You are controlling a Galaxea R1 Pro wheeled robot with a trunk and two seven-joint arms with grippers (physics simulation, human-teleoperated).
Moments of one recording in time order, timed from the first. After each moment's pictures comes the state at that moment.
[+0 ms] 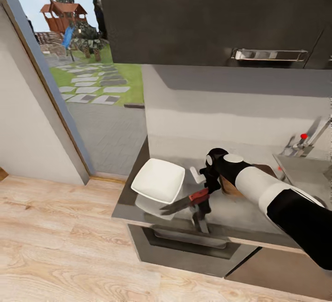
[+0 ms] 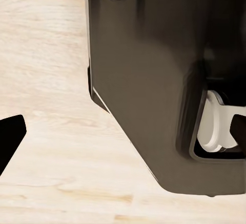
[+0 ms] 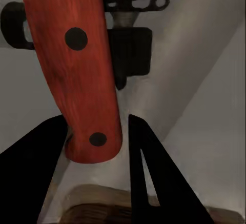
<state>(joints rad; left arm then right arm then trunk) -0.10 0.01 -0.25 0.07 0.27 -0.19 -0.06 -1.32 -0.02 0.91 -0.32 0.79 -0.04 1.12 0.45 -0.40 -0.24</state>
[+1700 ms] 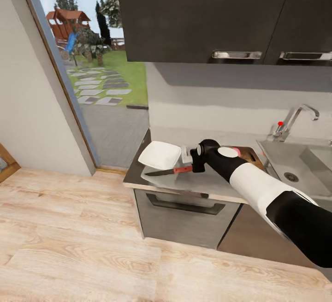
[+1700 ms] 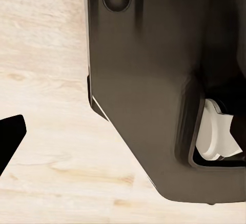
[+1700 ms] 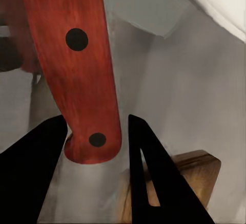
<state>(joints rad) -0.10 0.01 -0.25 0.07 0.27 -0.19 -0.06 -1.32 0.01 0.81 -0.51 0.80 0.25 0.89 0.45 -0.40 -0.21</state>
